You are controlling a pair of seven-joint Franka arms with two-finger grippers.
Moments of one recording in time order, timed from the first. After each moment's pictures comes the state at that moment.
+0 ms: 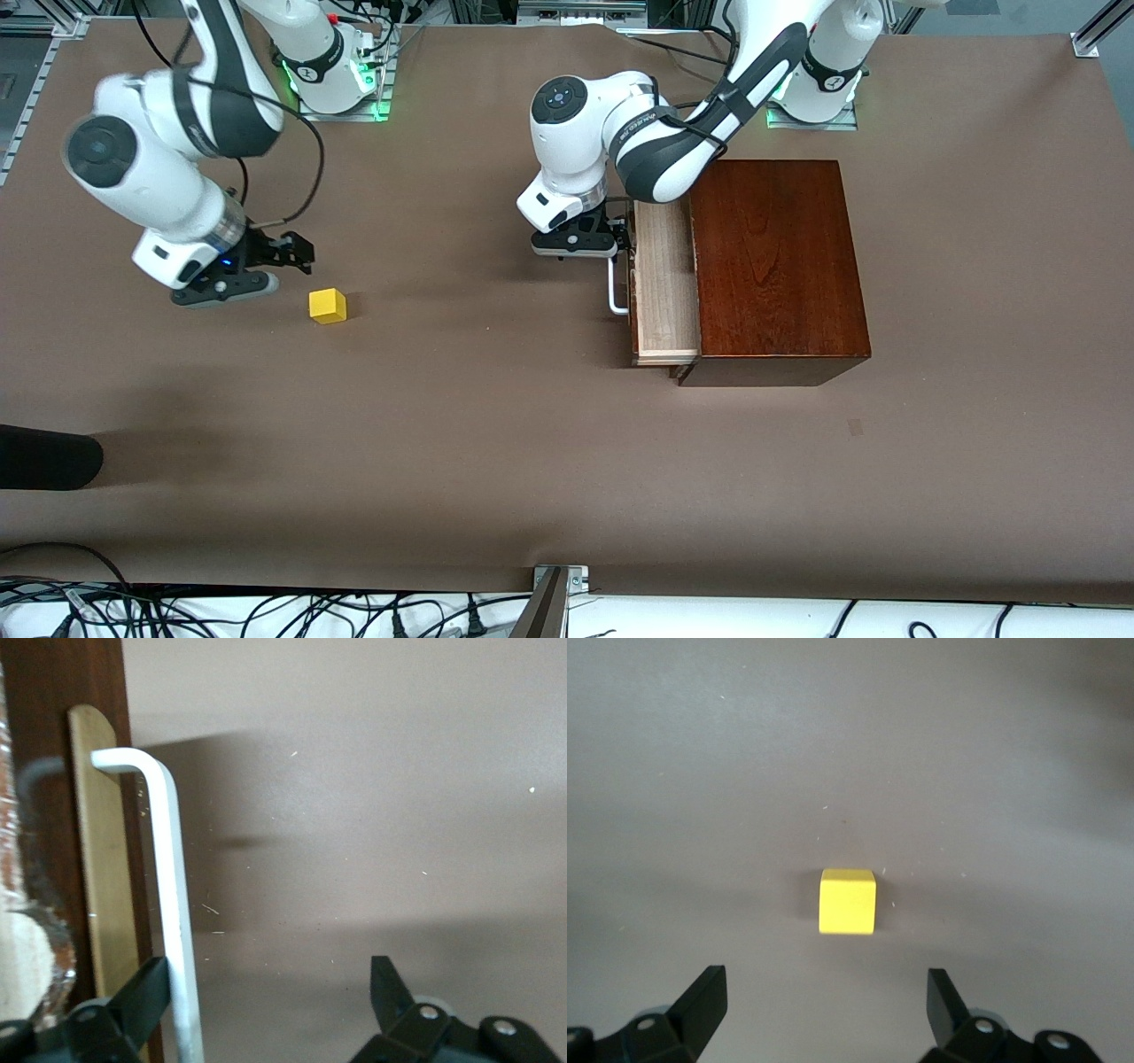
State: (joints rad) left arm -0.41 0.56 -0.54 -1.67 0.49 2.06 -1.07; right arm 0.17 0.08 -0.02 -2.18 -0.02 2.25 -0.06
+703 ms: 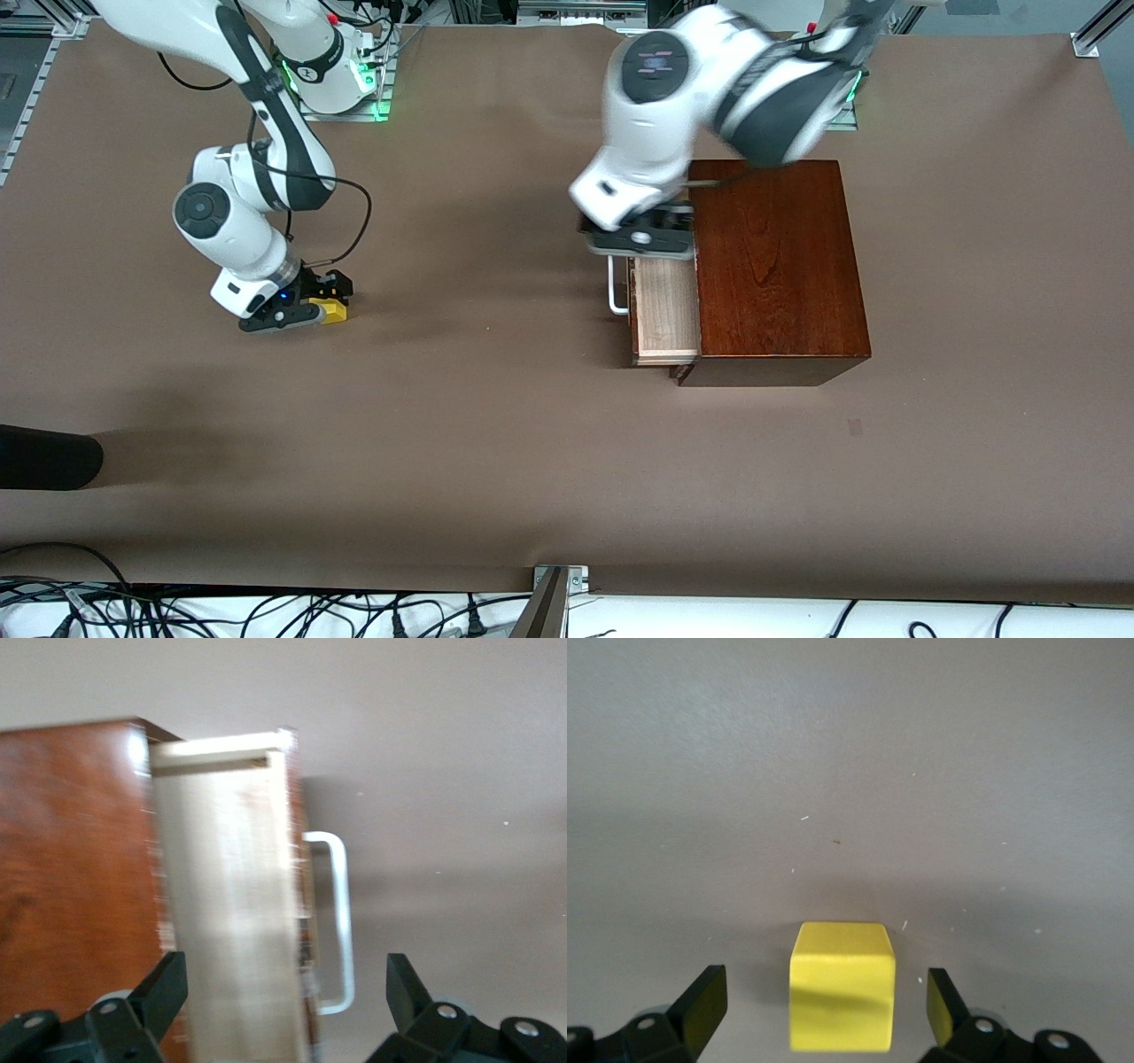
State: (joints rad) left arm -0.33 0.32 -0.35 -1.53 0.10 1.76 -0.63; right arm 0.17 0.32 -0.02 -2.27 -0.02 2.62 -0.06
